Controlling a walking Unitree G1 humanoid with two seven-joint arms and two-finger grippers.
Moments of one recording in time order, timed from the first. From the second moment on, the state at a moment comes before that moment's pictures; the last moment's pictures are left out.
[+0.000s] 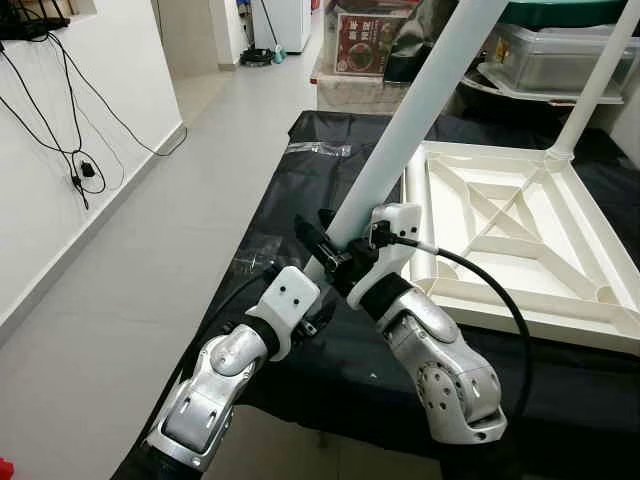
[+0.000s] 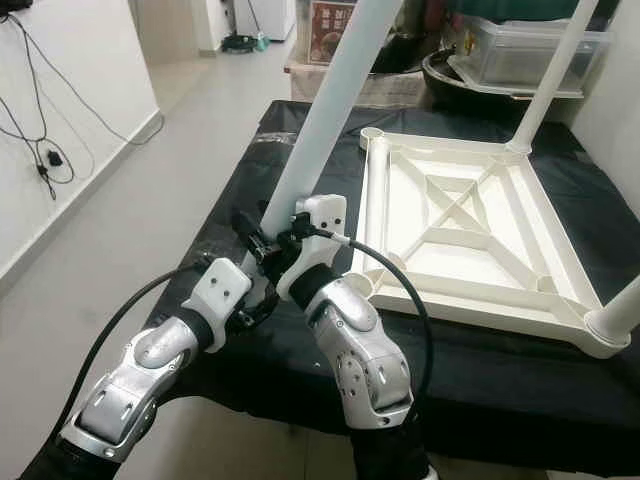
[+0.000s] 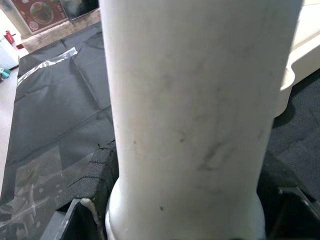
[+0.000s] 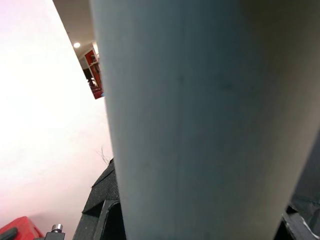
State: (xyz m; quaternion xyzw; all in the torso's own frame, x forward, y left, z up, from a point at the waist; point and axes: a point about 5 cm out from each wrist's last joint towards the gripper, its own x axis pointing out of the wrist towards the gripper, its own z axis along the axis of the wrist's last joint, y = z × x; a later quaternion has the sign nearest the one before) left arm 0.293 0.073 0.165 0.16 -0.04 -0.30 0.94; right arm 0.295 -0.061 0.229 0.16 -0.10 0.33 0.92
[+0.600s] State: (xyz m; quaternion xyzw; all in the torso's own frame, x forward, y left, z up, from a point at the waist) left arm 0.275 0.103 0.151 0.10 0.03 -0.40 0.91; right arm 0.299 -0.074 0.235 0.12 -0.11 0.42 0.89
